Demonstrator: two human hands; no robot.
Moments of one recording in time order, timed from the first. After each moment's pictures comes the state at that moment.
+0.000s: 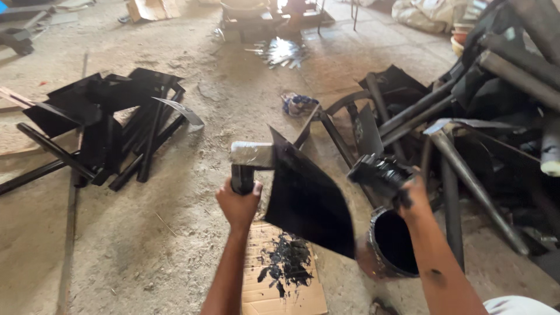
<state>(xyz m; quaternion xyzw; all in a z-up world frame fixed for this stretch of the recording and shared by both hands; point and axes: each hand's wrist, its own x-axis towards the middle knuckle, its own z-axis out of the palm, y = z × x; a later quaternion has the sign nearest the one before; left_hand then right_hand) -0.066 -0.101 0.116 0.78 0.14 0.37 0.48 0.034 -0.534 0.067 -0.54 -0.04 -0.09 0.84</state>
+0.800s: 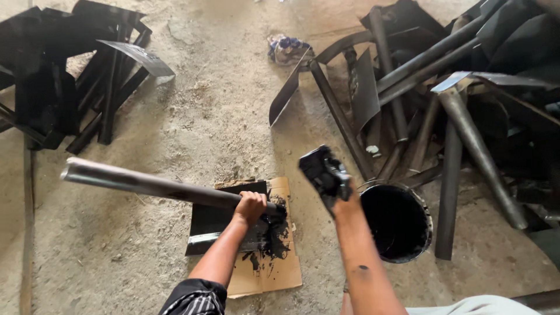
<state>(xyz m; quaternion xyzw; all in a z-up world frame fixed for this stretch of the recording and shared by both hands) 0.017 -0.161 -0.200 0.93 -0.23 0.10 -0.28 0.057 -0.463 -0.086 -0.18 0.08 0.11 0.97</state>
